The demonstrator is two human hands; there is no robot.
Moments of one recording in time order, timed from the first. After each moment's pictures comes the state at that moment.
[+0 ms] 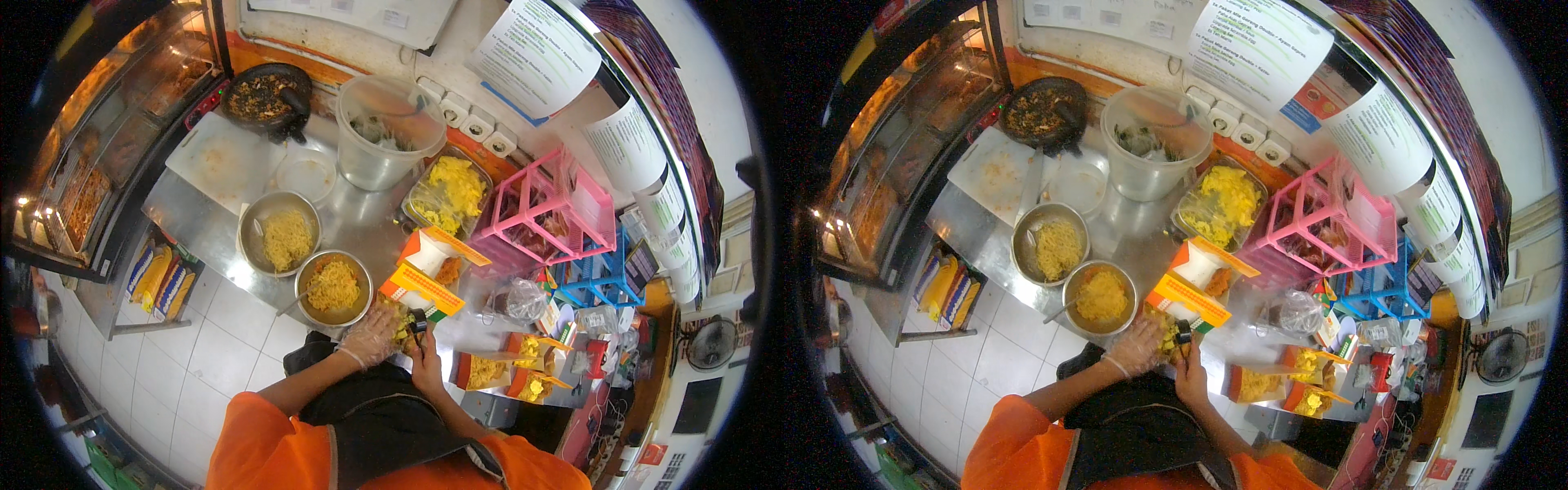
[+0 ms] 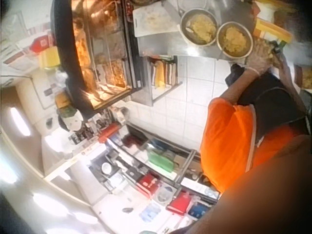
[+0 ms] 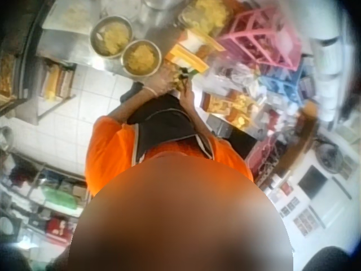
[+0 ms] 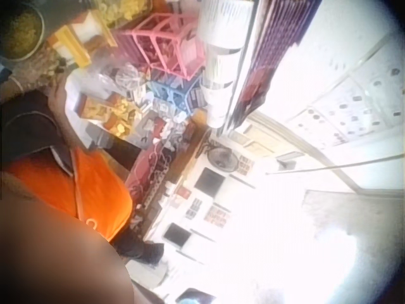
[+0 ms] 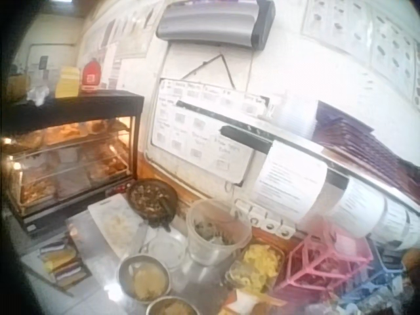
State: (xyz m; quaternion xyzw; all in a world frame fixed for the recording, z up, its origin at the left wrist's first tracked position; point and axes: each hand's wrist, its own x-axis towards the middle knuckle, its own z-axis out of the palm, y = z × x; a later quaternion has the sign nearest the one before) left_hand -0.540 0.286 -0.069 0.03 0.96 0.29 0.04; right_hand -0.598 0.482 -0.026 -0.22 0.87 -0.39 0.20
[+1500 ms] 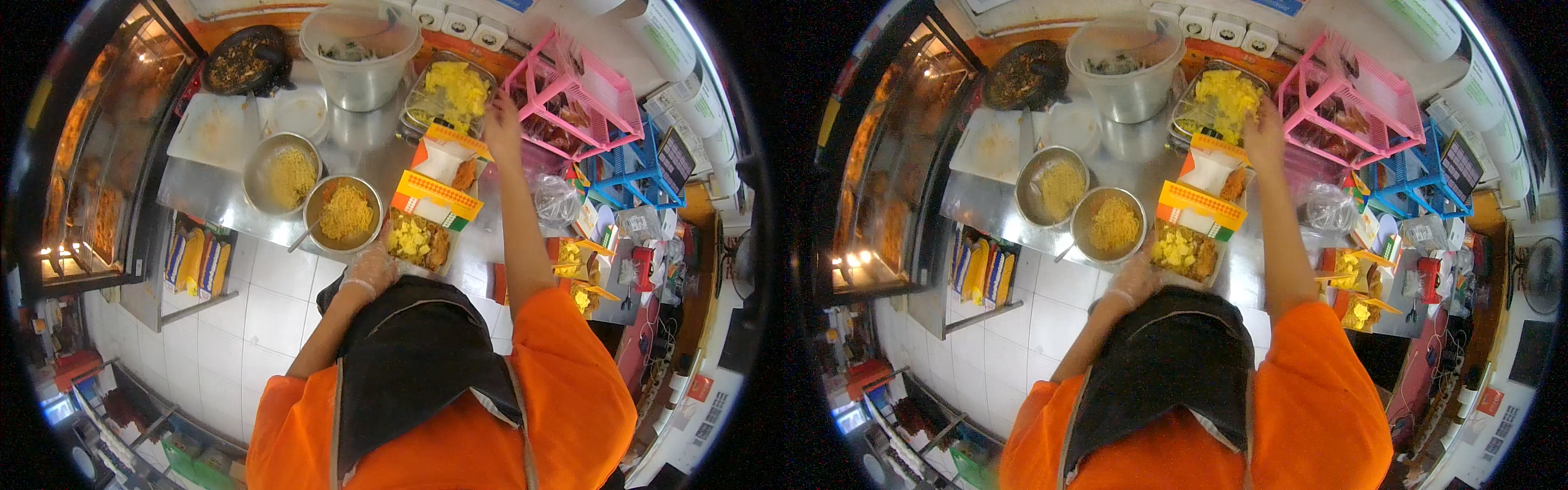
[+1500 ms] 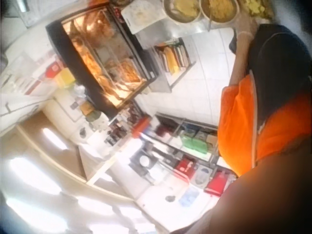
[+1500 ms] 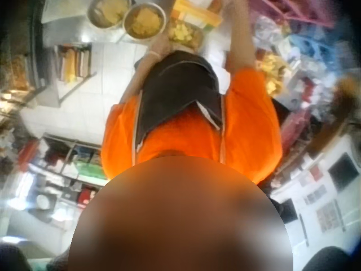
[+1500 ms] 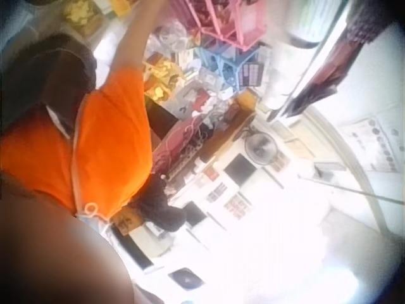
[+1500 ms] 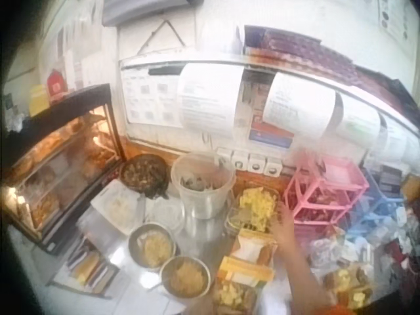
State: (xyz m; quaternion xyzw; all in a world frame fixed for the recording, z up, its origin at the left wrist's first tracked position) left_hand -0.525 0.267 -0.003 -0.17 0.87 0.44 0.14; right_hand -0.881 0.388 0.037 -0.26 0.83 -0.47 -0.11
